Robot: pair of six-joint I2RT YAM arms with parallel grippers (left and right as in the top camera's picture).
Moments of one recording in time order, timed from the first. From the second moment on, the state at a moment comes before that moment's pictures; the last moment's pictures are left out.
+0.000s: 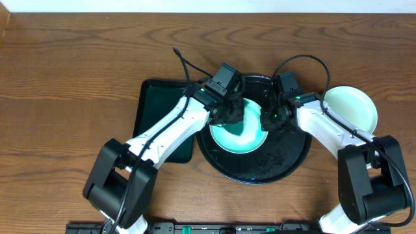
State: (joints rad) left arm -0.62 1.82 1.32 -0.66 0.20 -0.62; right arm 0.31 1.78 1.04 -0.59 -0.14 0.27
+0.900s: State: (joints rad) left arm -0.60 1.97 1.30 -0.63 0.29 -0.62; right arm 0.31 1.78 1.04 -0.59 -0.13 0.27
